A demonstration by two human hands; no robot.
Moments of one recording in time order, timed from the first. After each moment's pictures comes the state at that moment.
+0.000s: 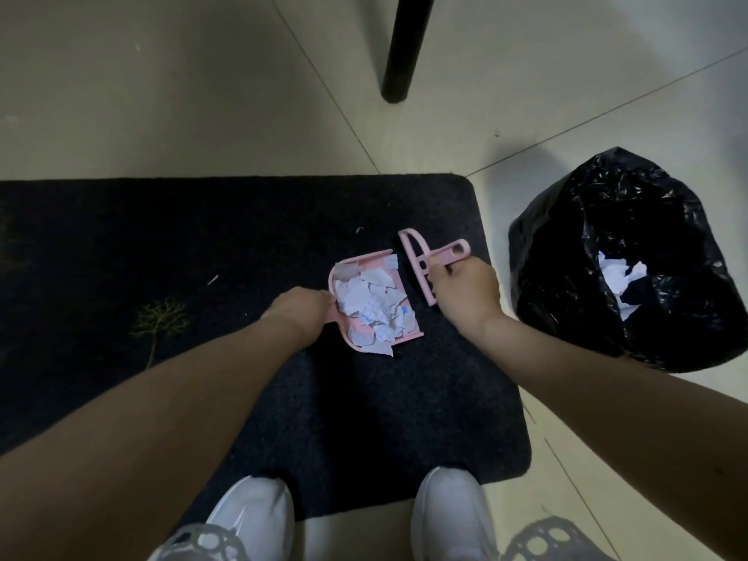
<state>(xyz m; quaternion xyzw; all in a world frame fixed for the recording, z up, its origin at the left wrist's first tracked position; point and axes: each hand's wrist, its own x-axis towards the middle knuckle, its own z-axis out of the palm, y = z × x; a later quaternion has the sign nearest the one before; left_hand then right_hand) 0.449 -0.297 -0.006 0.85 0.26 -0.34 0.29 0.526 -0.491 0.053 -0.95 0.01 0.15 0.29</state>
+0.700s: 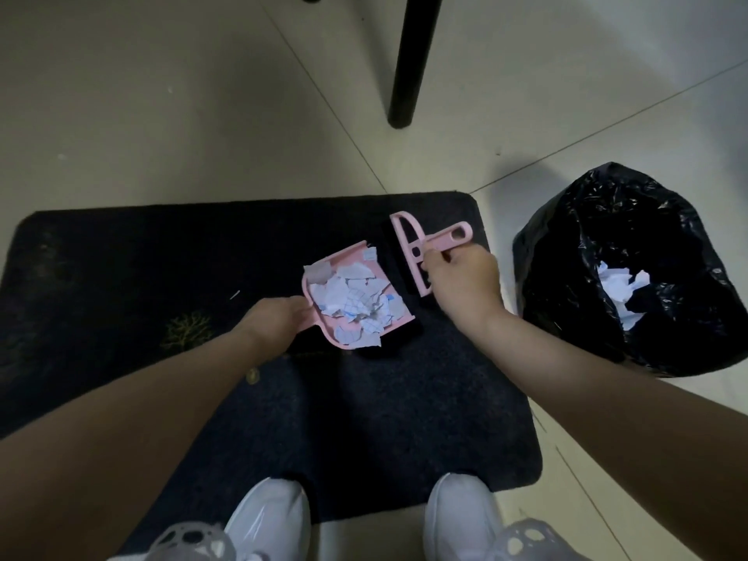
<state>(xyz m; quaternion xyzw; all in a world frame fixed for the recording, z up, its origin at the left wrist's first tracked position) 0.414 -0.247 0.015 0.91 0.14 -0.27 0.28 0.520 -0.470 0.097 -0.92 -0.02 0.11 0.38</state>
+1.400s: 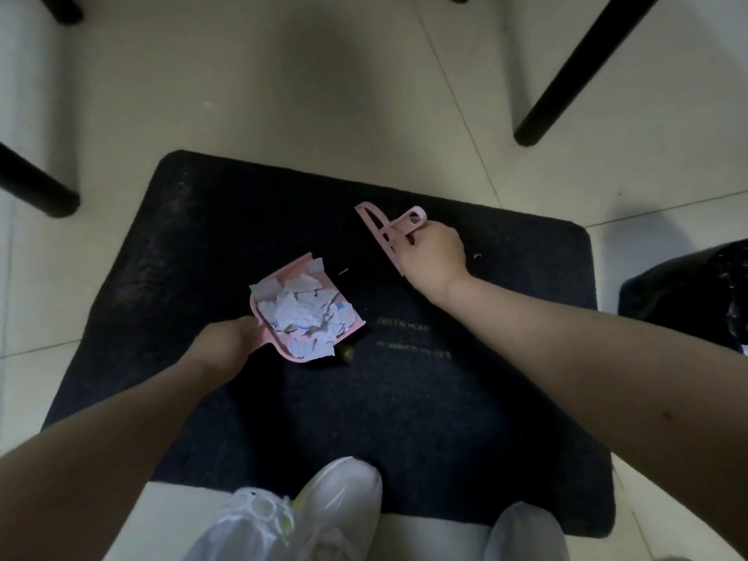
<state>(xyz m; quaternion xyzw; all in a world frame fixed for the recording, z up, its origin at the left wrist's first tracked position) 0.251 -0.118 -0.009 0.75 0.45 -0.17 0.46 0.481 -0.285 0.075 -0.92 -0.24 0.20 0.25</state>
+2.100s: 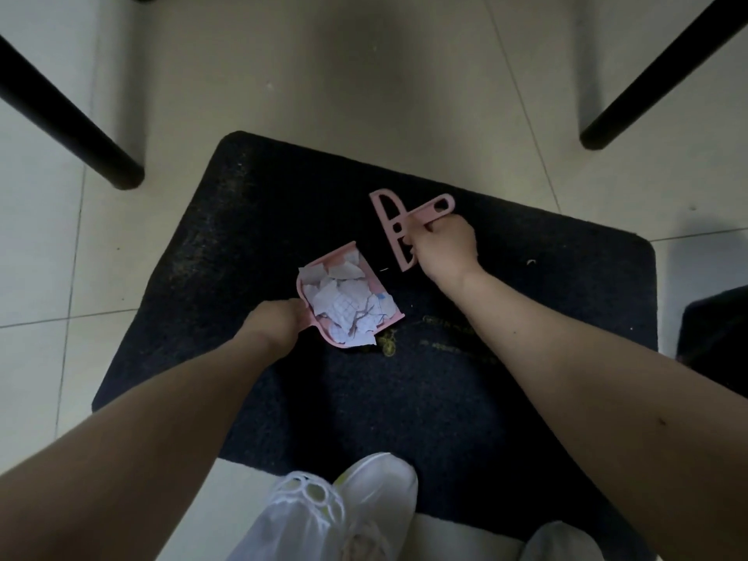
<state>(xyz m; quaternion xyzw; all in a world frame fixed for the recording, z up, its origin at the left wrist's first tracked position) 0.264 -0.110 -0.027 0.85 0.37 -0.28 0.26 0.462 -0.235 0.053 -0.87 -0.14 0.27 0.38</state>
